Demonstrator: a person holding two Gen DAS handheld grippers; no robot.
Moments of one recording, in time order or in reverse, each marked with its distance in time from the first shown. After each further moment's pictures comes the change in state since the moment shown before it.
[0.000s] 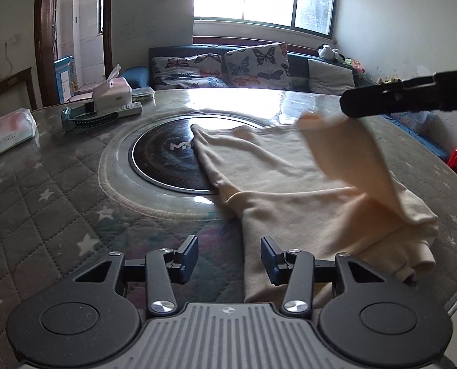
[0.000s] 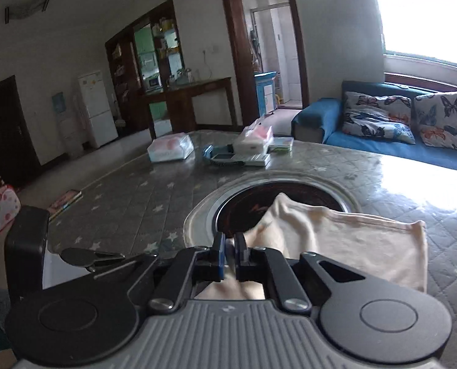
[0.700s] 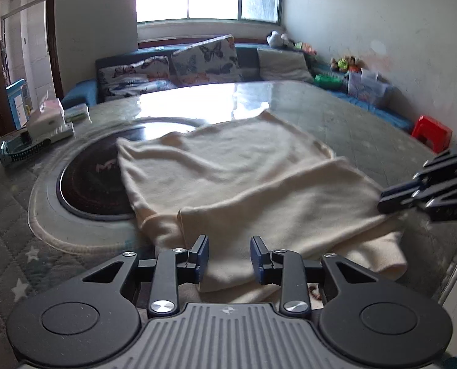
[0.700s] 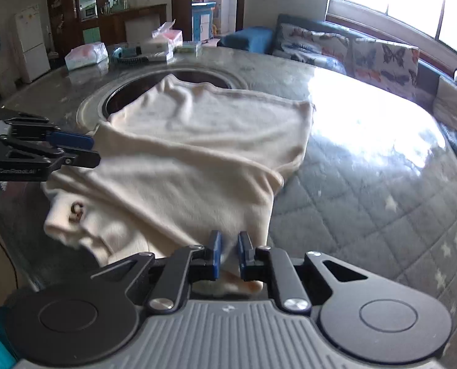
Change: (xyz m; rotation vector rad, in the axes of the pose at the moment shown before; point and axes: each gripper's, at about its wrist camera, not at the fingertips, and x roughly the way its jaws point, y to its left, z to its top) left arm 0.035 -0.056 0.012 0.171 0.026 -0.128; right arm -0.046 -0.083 -0.096 0.011 0.286 -0.289
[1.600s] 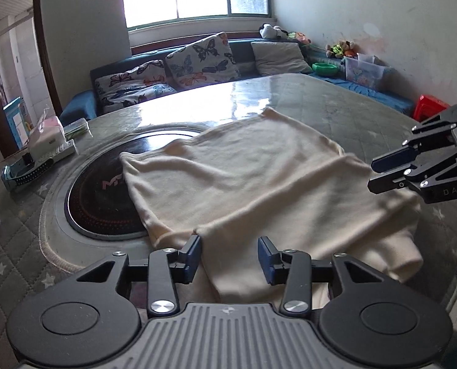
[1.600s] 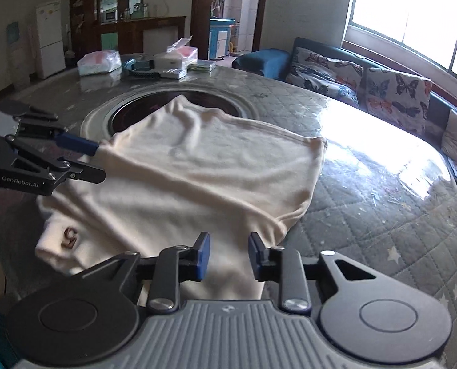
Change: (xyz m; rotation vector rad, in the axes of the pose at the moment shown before) left arm 0.001 -0.004 0.005 0.107 0.019 0.048; right arm 0.015 0.010 0.018 -0.112 -0.068 0.003
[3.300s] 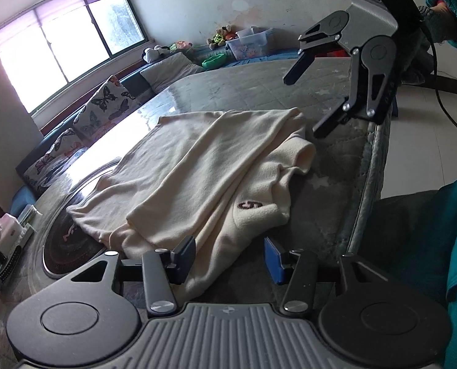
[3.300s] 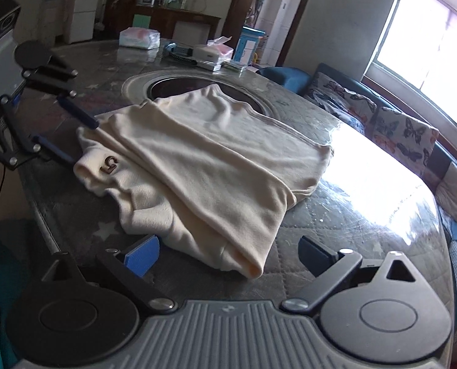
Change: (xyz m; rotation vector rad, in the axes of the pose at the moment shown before) left arm -0.033 -0.024 -0.052 0.489 -0.091 -0.225; right arm -0.039 0.032 -0.043 -0.229 -0.030 -0.032
